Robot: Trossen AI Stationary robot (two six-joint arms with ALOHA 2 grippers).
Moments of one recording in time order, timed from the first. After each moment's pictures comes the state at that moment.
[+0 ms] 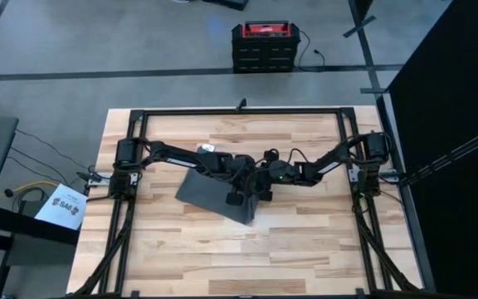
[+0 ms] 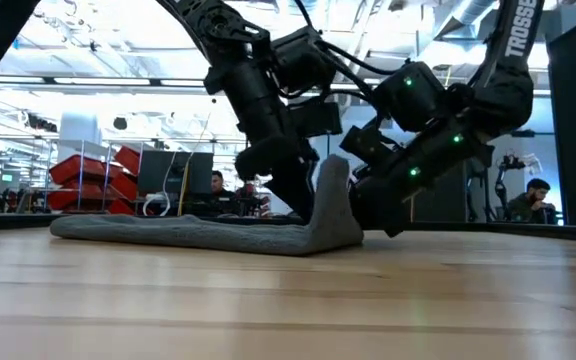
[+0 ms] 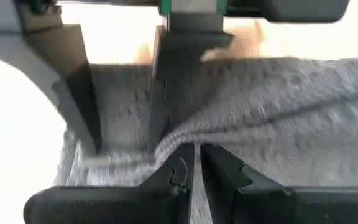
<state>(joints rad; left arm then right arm) 0.06 1.98 1.32 -0.37 -0.01 0.29 -0.08 1.90 0.62 0.68 0.20 -0.15</state>
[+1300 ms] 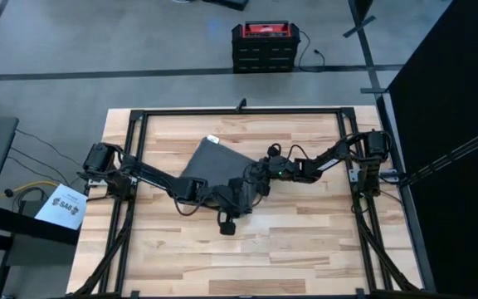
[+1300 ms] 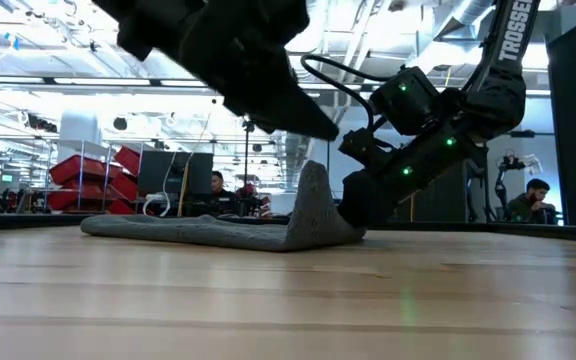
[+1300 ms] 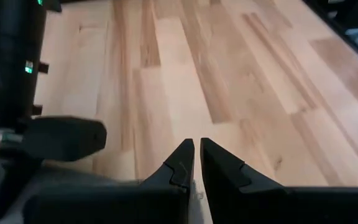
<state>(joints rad) -0.22 1.75 0.97 0.23 -0.08 0.02 -0.13 1.90 0.62 0.66 0.24 0.03</state>
